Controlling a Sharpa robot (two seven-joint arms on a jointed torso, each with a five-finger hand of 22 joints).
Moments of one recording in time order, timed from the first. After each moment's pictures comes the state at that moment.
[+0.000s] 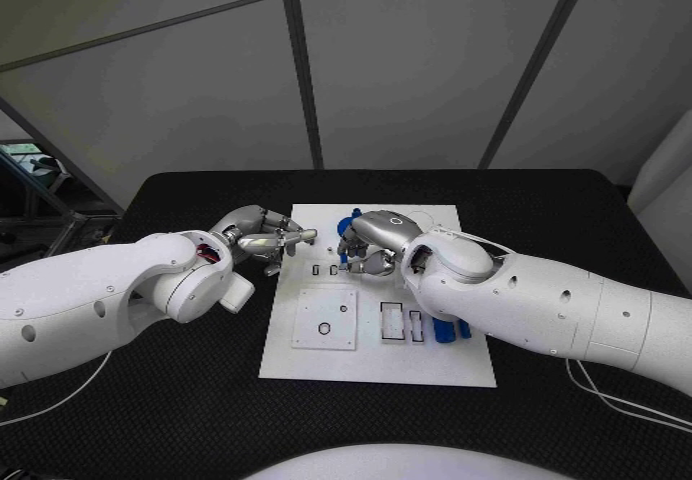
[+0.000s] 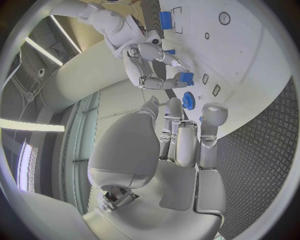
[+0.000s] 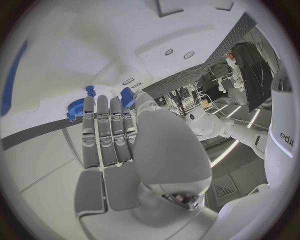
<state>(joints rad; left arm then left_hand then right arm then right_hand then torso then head) 1.13 -1.01 0.01 1.67 -0.47 -0.34 -0.08 1.34 -0.07 0.15 0.23 0.07 0.97 0.09 0.49 0.25 1.07 0.02 0.92 0.52 1.46 -0.04 1.38 1.28 0.15 1.25 0.06 1.06 1.01 1.12 -0.48 -0.03 1.37 -1.64 -0.34 -0.13 1.52 -0.06 0.10 0.27 0.31 1.10 0.14 0.16 0.07 0.99 0.10 0.52 0.11 0.91 0.07 0.72 0.28 0.18 0.88 0.21 0.32 0.36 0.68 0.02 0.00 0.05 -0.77</state>
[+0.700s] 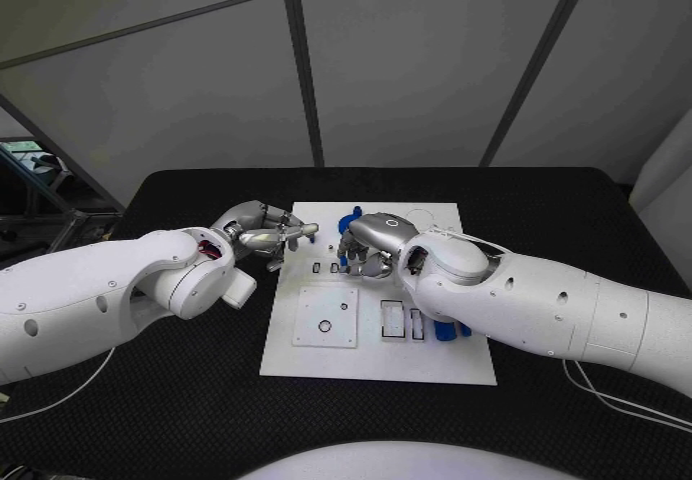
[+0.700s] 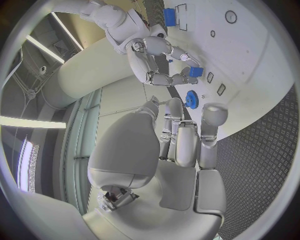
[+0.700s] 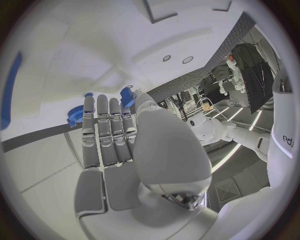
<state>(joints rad) 1.13 -1.00 0.01 1.67 -0.44 -0.35 -0.06 1.34 -0.07 0.15 0.23 0.07 0.97 0.09 0.49 0.25 1.07 0.02 0.92 0.52 1.46 -0.04 1.38 1.28 0.15 1.25 0.06 1.06 1.01 1.12 -0.47 -0.03 1.39 -1.67 -0.30 -0.18 1.52 -0.06 0.11 0.27 0.31 1.09 0.14 0.16 0.07 0.99 0.10 0.52 0.11 0.93 0.07 0.73 0.28 0.18 0.88 0.20 0.33 0.37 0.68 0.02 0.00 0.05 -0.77</state>
